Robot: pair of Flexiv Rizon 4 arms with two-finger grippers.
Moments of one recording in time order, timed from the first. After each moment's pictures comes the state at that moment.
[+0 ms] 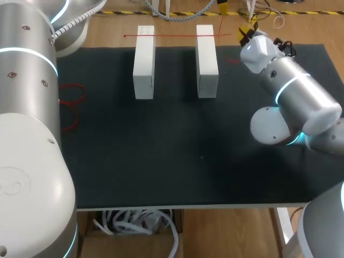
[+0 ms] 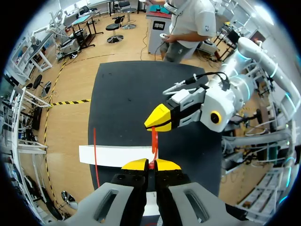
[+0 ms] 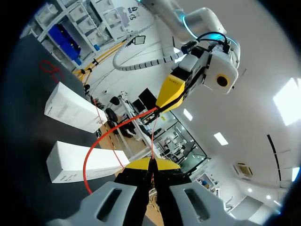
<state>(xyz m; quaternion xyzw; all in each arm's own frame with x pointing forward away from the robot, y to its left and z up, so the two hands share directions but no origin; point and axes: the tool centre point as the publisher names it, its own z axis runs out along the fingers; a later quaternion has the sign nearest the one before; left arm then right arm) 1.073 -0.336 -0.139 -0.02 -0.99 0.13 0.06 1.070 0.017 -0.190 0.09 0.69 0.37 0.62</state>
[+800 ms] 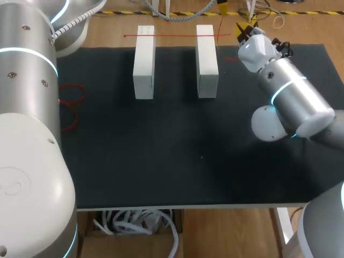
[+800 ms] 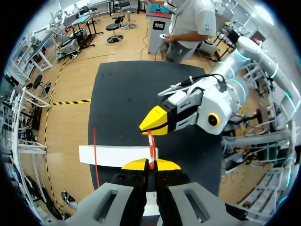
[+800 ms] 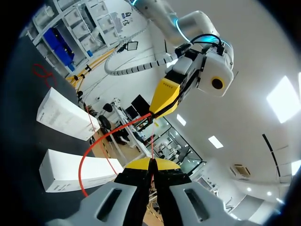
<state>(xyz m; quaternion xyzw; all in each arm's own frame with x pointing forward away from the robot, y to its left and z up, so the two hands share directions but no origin) 1.073 -0.336 -0.139 -0.02 -0.99 0.13 0.06 1.080 0.023 -0.180 0.09 0.65 0.39 0.64</state>
